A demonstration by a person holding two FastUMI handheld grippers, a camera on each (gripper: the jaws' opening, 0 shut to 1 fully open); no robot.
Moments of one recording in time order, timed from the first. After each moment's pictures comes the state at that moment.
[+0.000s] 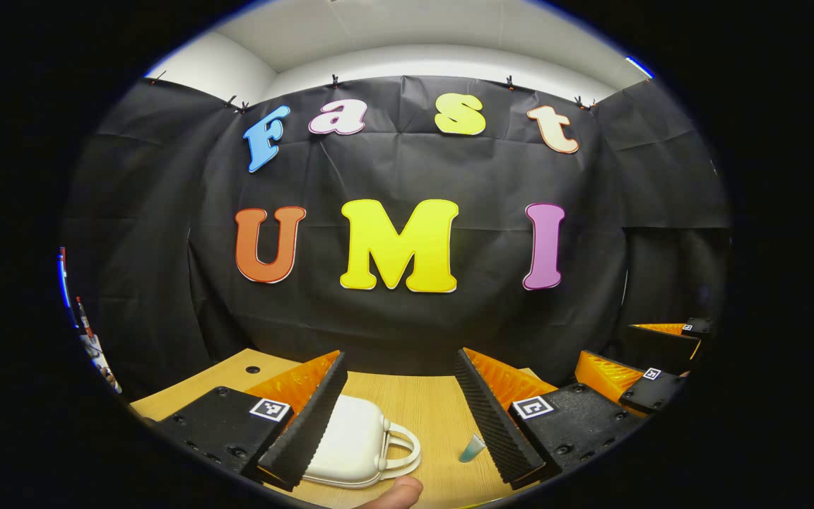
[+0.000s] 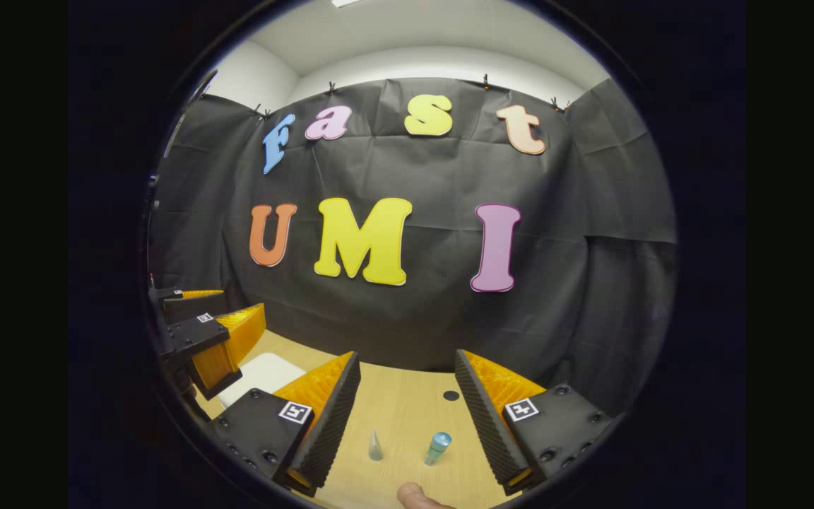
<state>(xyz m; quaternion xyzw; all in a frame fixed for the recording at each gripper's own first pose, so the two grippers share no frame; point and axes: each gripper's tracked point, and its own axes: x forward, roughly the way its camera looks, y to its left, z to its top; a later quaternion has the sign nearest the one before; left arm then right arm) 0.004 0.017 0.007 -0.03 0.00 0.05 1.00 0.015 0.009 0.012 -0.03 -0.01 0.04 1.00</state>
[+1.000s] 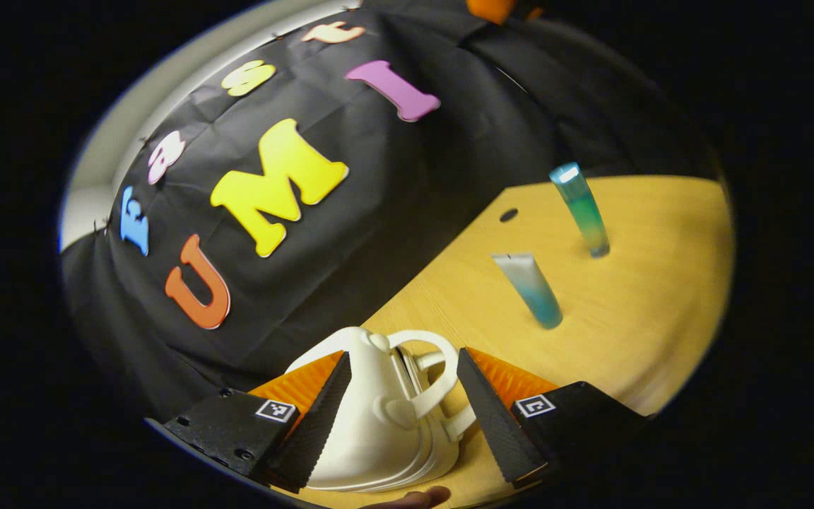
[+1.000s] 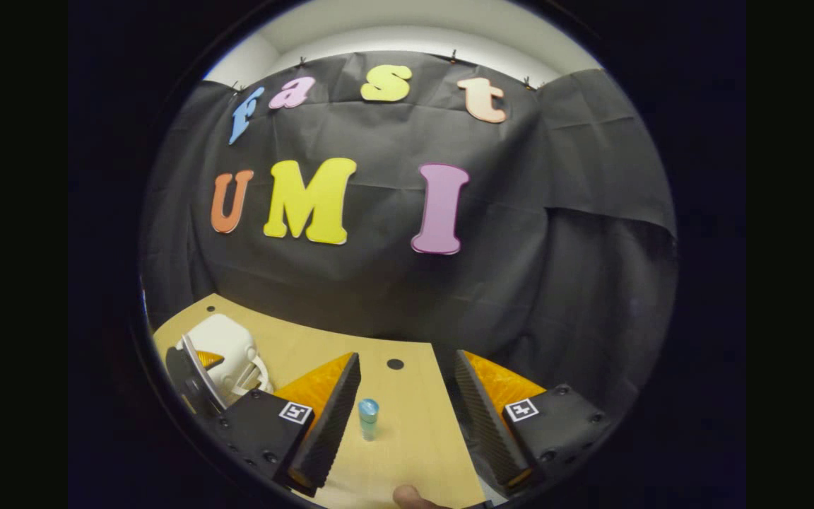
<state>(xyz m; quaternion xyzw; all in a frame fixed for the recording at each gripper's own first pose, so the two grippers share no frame) 0.059 -0.012 -0.264 0.40 0.13 -0.03 0.90 0.024 -0.121 -0.055 -0.03 0.05 -0.06 1.00</state>
